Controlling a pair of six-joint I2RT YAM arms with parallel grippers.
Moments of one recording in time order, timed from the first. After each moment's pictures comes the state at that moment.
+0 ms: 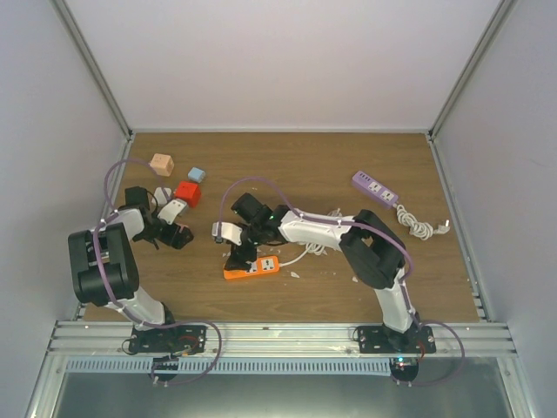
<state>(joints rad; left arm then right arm) 0.29 1.61 0.81 -0.49 0.44 0.74 0.95 2.04 1.44 -0.39 -0.49 -0.43</state>
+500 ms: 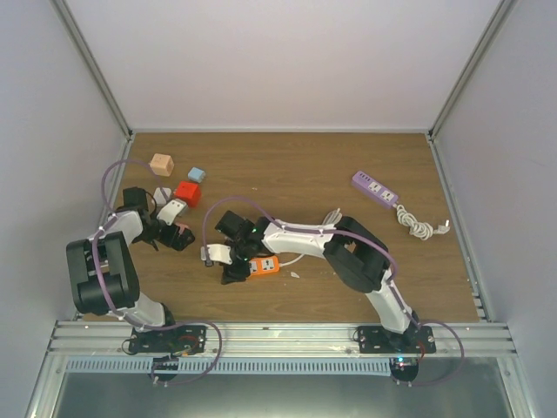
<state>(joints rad) 0.29 1.54 0.80 -0.54 0.46 0.73 1.06 2.15 1.56 -0.50 -0.42 -0.54</state>
